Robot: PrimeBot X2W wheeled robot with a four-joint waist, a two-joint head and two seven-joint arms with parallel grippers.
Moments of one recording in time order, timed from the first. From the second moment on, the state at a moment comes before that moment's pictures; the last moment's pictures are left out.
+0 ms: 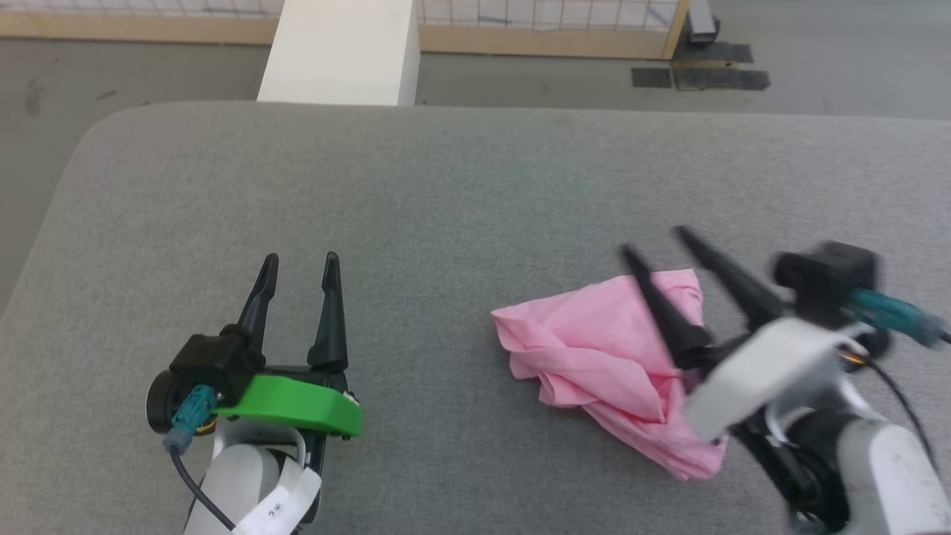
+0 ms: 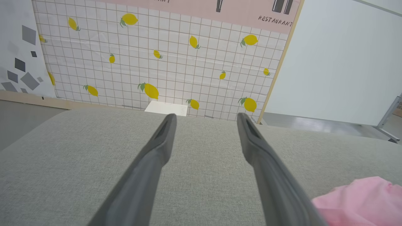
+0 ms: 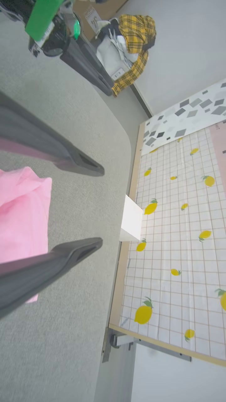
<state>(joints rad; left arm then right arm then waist) -0.18 0.05 -0.07 0.11 -0.22 -0.07 -0.26 -0.17 -0.08 0.17 -0.27 0.36 0.13 0.41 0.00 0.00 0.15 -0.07</state>
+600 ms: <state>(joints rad) -0.13 0.05 -0.08 0.13 -0.22 -0.08 -0.26 -0.04 -0.09 -0.06 0.03 0.19 0.13 -0.15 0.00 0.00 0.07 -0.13</state>
